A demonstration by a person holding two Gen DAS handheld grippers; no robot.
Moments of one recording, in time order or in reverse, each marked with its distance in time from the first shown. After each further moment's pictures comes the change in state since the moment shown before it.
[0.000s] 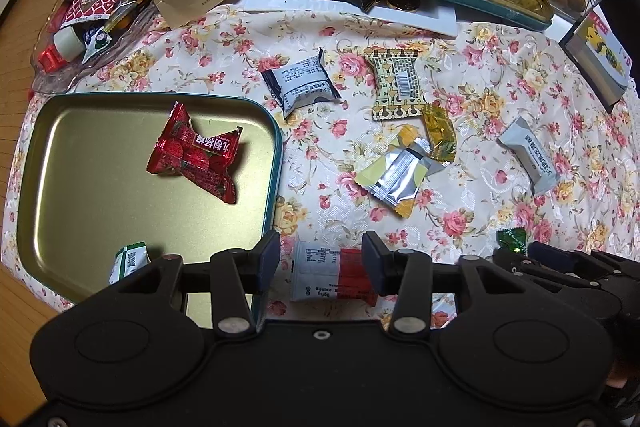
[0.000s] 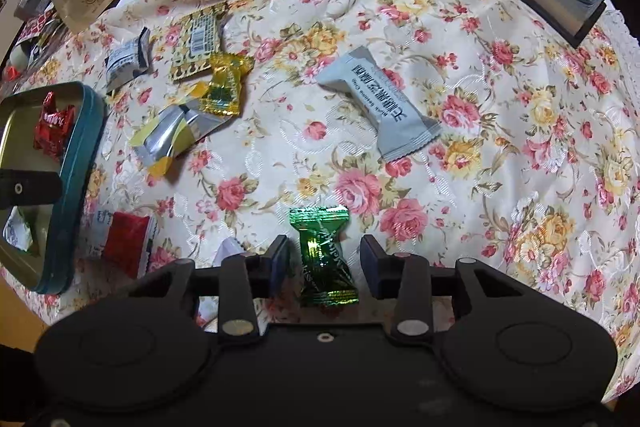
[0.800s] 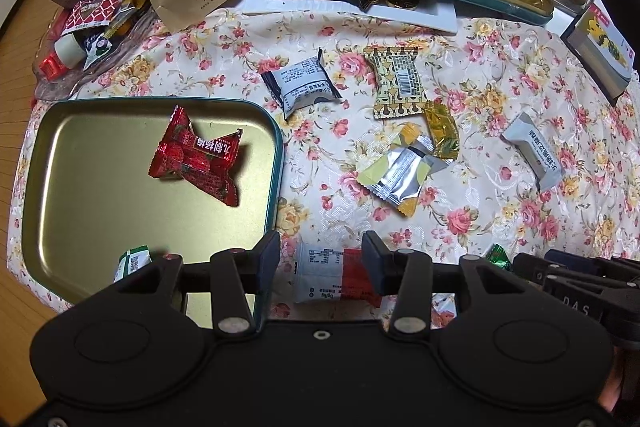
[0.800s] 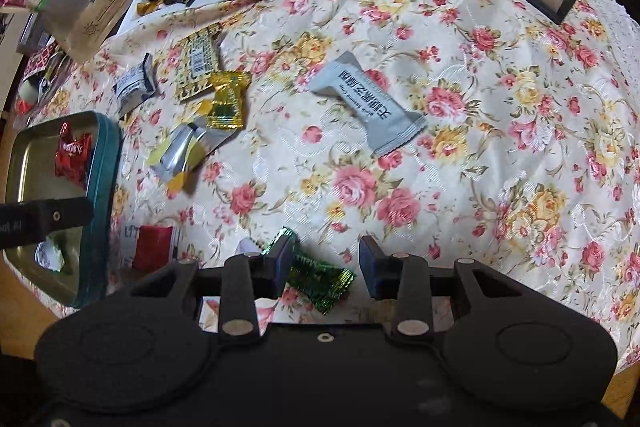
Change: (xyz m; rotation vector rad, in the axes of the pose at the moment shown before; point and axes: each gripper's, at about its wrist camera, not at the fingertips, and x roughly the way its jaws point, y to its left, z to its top) left arm 0.004 -0.003 -0.003 0.024 -0.007 0.028; right arm -0.023 -0.013 0.001 0.097 0.030 0.070
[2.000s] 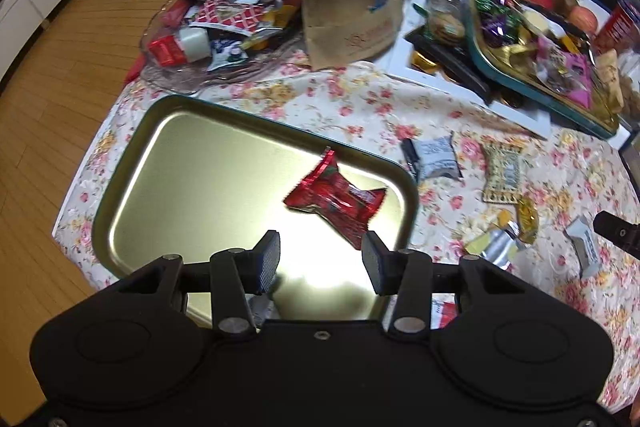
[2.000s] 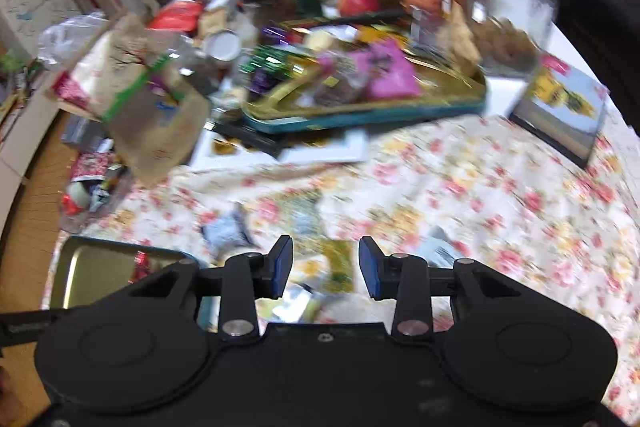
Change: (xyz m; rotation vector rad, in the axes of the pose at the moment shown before) left arm -0.032 0.089 -0.006 -0.236 -0.132 0.063; right arm -0.059 0.072 0.051 0.010 -0.327 0.022
